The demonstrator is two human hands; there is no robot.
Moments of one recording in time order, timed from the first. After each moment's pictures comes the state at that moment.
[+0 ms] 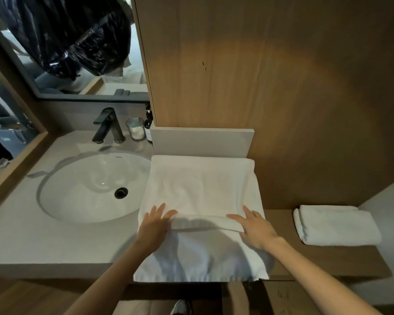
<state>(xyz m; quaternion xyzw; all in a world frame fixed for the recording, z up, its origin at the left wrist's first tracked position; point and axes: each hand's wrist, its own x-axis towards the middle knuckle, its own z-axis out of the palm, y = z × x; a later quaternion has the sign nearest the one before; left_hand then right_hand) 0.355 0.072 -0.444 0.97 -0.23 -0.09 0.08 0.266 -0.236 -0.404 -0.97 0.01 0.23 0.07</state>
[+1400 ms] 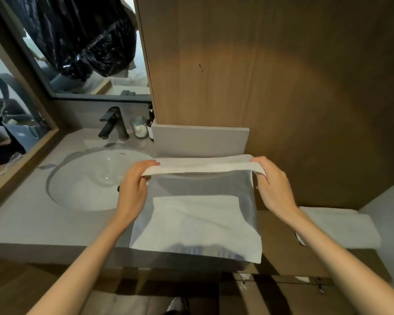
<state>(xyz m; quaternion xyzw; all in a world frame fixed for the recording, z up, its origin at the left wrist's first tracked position) 0.344 0.074 -0.312 0.83 -0.22 0.20 0.47 0.256 -0.251 -0.281 -0.91 0.02 -0.21 0.37</state>
